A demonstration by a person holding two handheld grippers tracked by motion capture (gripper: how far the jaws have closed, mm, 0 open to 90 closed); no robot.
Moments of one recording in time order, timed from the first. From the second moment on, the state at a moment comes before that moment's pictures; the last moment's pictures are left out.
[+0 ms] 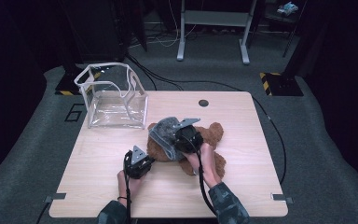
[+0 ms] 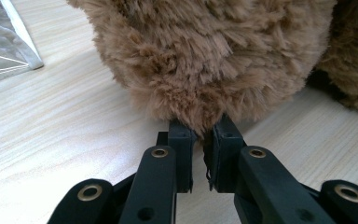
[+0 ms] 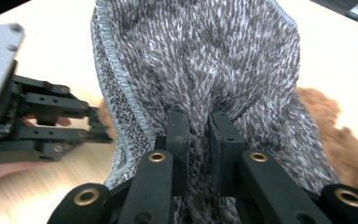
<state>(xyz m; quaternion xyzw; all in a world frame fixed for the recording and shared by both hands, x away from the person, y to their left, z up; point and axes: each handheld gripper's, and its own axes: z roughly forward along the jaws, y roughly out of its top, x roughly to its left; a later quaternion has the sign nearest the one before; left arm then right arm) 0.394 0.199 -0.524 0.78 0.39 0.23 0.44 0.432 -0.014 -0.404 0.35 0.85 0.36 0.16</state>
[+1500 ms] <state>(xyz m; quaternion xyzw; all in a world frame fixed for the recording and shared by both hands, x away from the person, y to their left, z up) 0.394 0.200 -0.524 0.78 0.39 0.23 0.44 0.415 0.002 -0.433 0.34 0.86 0.36 0.12</state>
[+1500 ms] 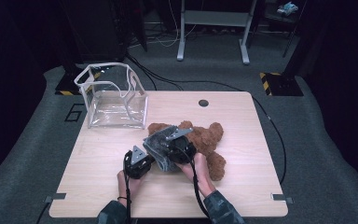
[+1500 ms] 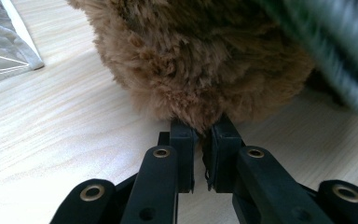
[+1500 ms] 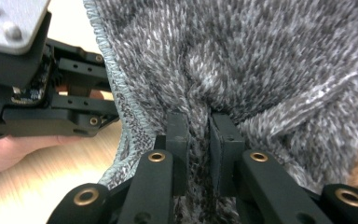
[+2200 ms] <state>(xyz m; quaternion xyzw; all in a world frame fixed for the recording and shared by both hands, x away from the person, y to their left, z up) 0.392 0.200 -0.525 0.76 0.40 0.23 0.45 0.423 -0.003 -0.407 0.35 0.84 0.39 0.14</state>
